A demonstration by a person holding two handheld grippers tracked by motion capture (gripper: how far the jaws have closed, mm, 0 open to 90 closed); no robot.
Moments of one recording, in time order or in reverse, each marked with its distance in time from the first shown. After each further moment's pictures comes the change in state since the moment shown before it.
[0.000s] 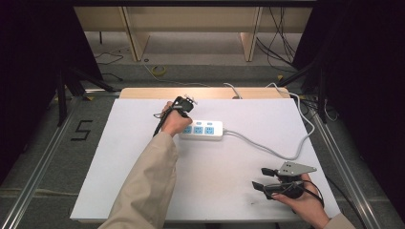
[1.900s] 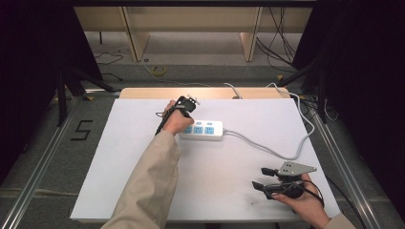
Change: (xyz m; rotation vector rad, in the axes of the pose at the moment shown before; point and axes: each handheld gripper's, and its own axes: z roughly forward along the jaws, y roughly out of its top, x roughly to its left) left arm -0.003 0.005 0.002 0.018 -0.004 0.038; right arm 0.000 0.000 0.000 -0.005 0.003 0.001
